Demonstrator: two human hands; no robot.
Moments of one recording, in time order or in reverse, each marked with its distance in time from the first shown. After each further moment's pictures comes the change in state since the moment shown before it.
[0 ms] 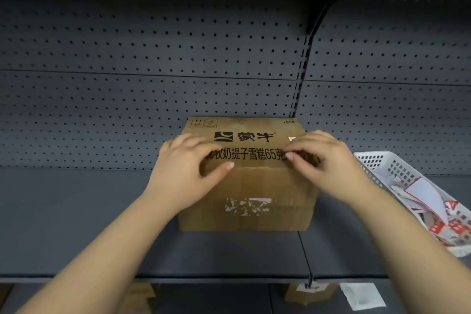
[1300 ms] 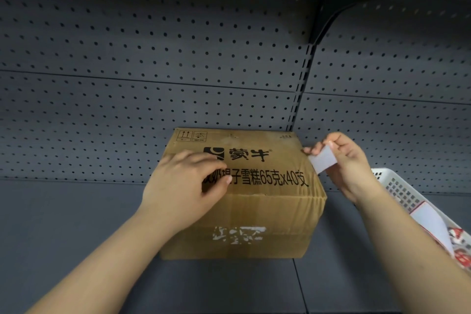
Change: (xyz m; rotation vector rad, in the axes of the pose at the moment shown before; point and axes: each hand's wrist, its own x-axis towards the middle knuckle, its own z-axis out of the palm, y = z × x) left_hand 0.026 0.009 0.012 0.019 0.015 0.040; right_hand 0.010 0.119 0.021 1.151 0.205 0.521
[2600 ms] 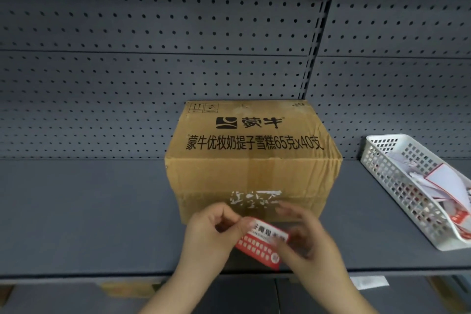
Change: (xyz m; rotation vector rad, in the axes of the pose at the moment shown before) left_hand -0.102 0.026 0.068 -0.964 -0.043 -0.540; right_hand -0.187 0.044 0.126 -0.589 0.051 0.184
